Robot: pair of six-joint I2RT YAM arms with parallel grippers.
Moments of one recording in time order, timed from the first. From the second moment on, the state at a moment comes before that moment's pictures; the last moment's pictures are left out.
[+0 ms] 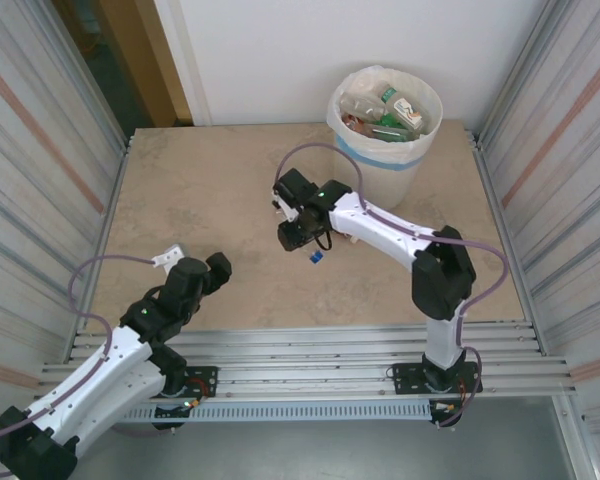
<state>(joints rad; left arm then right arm) -0.59 0.64 0.45 -0.52 -0.42 -0.95 0.82 1.88 1.66 -0.92 0.01 0.20</state>
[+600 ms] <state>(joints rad) -0.58 0.63 0.45 -0.53 -0.43 -0.90 0.57 1.60 2.01 -0.96 0.11 0.16</state>
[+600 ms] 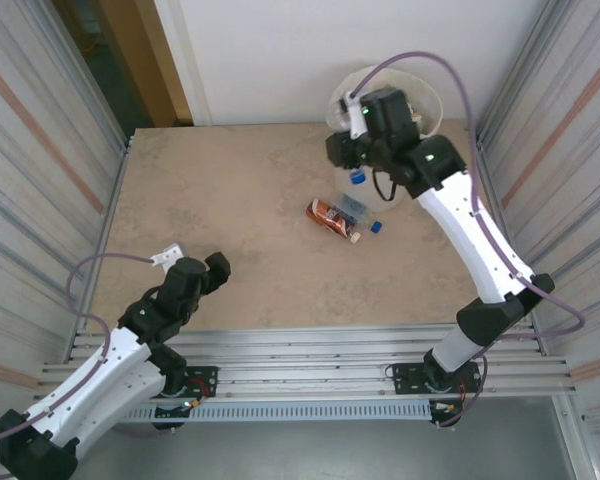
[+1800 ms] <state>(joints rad) -0.58 0.58 0.45 -0.53 -0.41 -0.90 0.16 2.13 2.47 -0.96 -0.04 0.02</state>
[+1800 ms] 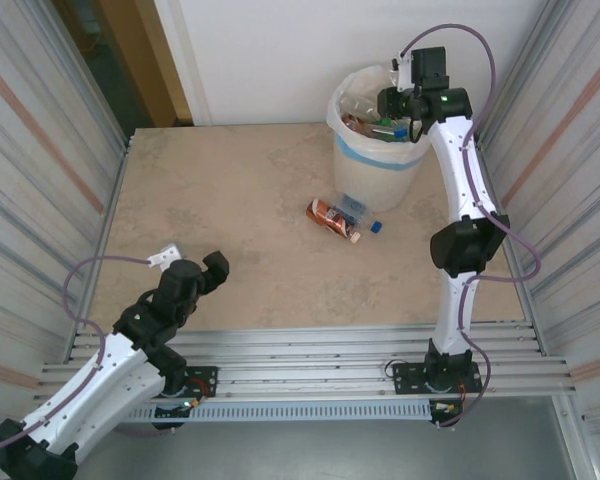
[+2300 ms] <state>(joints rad) -0.58 0.60 0.46 -0.53 -0.41 -0.90 0.19 2.14 2.47 -0.98 0.01 -0.03</state>
